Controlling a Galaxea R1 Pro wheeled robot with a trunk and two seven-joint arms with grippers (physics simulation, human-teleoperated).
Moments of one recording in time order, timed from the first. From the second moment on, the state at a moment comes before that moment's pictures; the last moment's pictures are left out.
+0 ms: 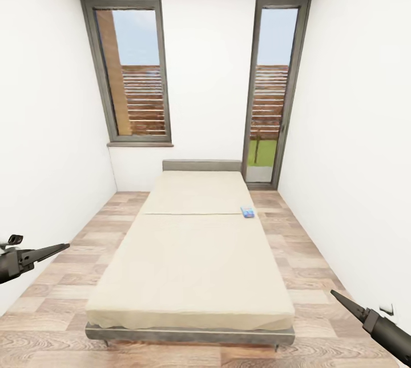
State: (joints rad) left arm -0.34 0.52 0.54 -1.26 0.22 0.92 -1.57; right arm -0.16 -0.26 -0.73 -1.02 -0.25 0.60 1.28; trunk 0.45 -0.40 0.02
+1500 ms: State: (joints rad) left arm -0.34 0.51 0.54 -1.25 0.22 0.92 -1.57; right arm -0.16 -0.25 -0.73 -1.03 -0.24 0.60 1.28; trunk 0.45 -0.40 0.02
